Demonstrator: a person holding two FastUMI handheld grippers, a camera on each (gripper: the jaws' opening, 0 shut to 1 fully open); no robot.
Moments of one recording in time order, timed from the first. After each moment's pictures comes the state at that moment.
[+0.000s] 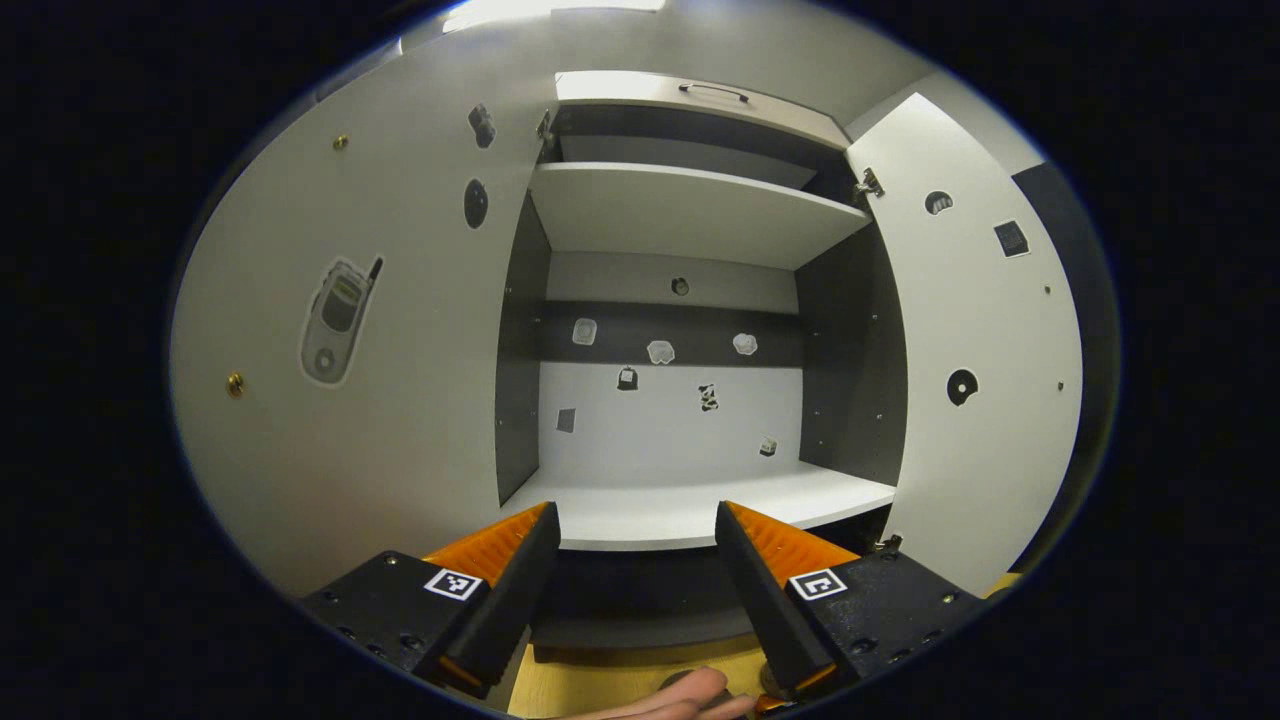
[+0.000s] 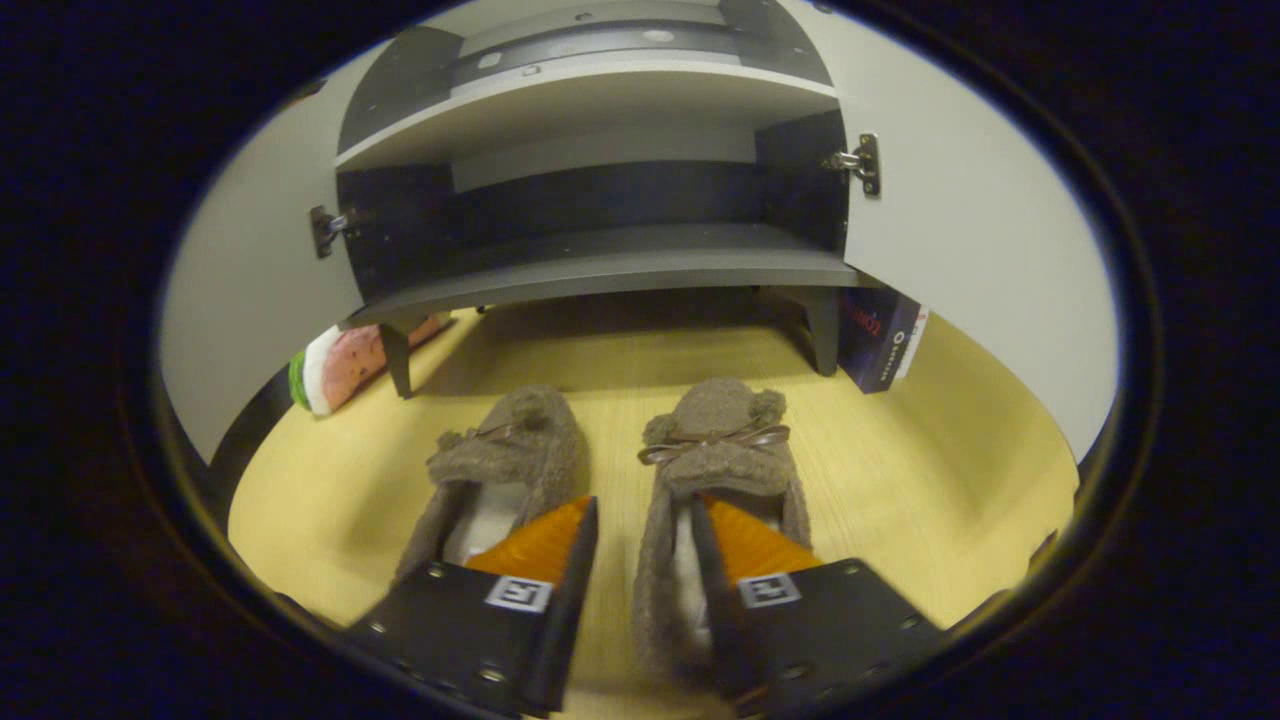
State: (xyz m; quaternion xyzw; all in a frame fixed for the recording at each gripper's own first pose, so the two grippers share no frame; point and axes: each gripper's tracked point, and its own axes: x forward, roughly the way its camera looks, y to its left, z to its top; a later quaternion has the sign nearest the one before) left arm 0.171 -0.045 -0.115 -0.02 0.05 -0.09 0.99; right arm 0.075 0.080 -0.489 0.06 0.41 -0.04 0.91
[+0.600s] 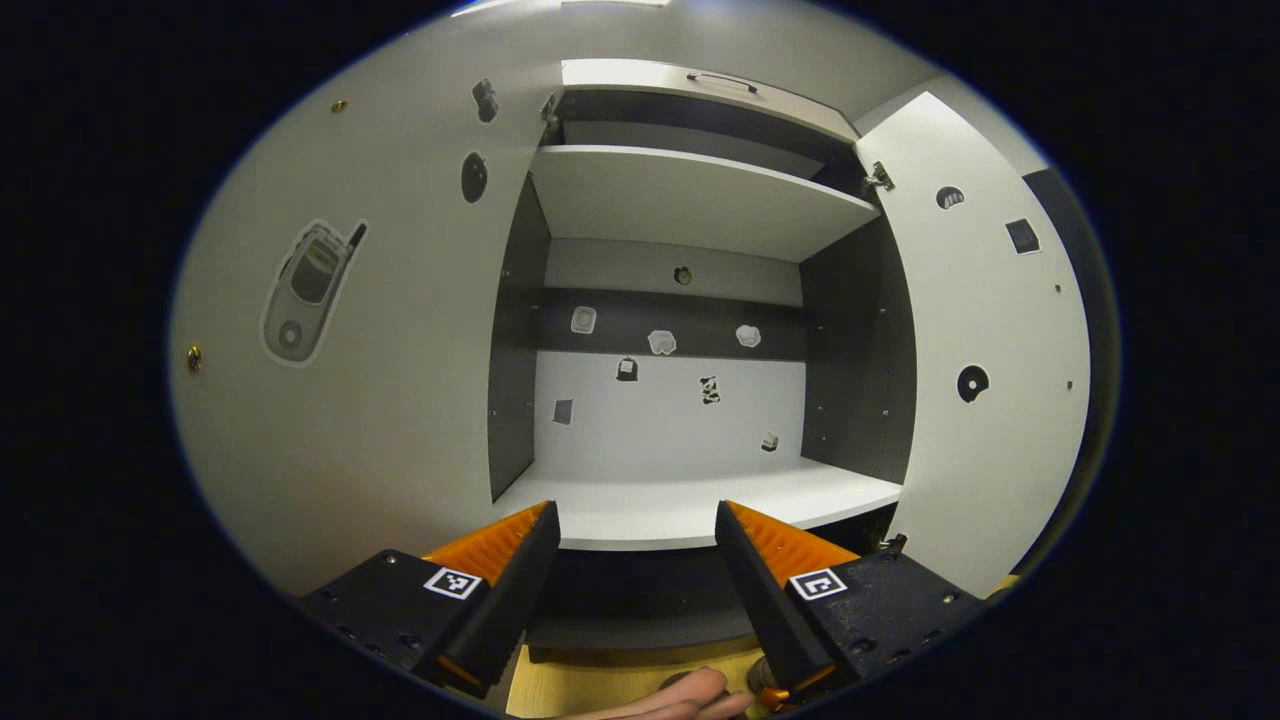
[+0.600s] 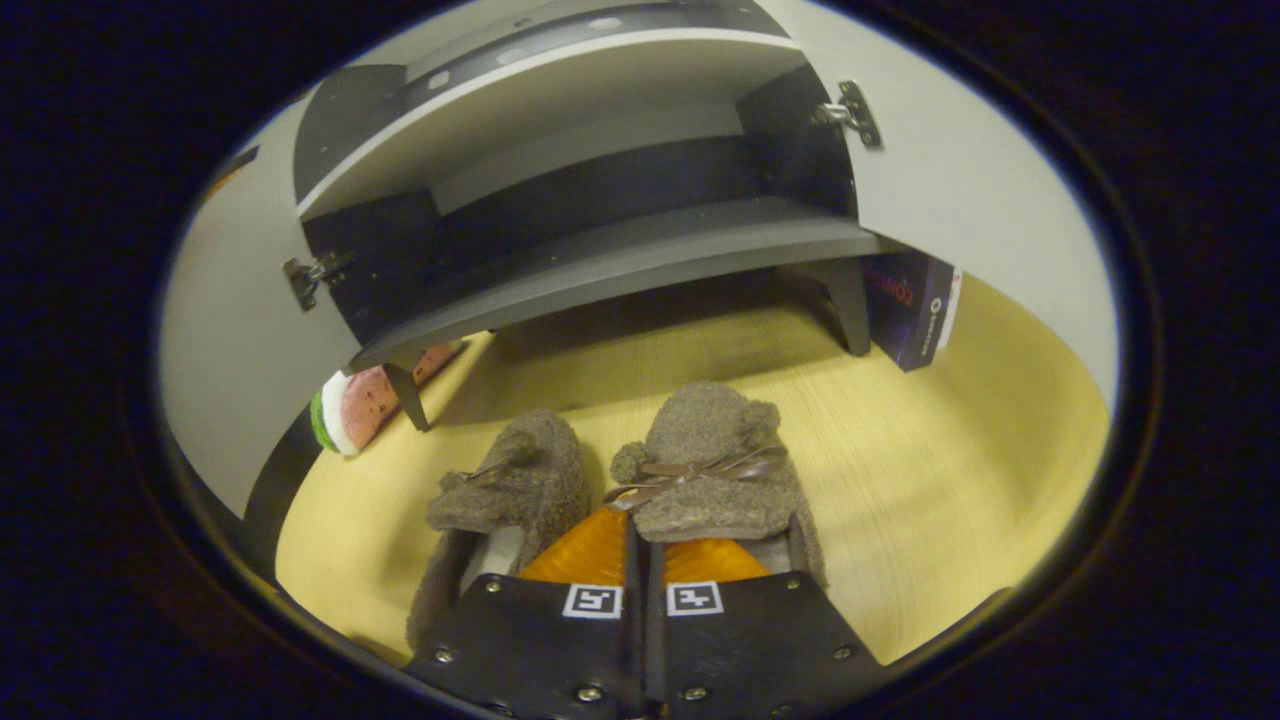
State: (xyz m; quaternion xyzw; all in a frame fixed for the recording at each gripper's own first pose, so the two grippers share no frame) left arm 0.181 -0.045 -0.121 -0.02 0.05 -0.10 0.99; right arm 0.100 0.089 -0.481 0.09 0.39 0.03 0.92
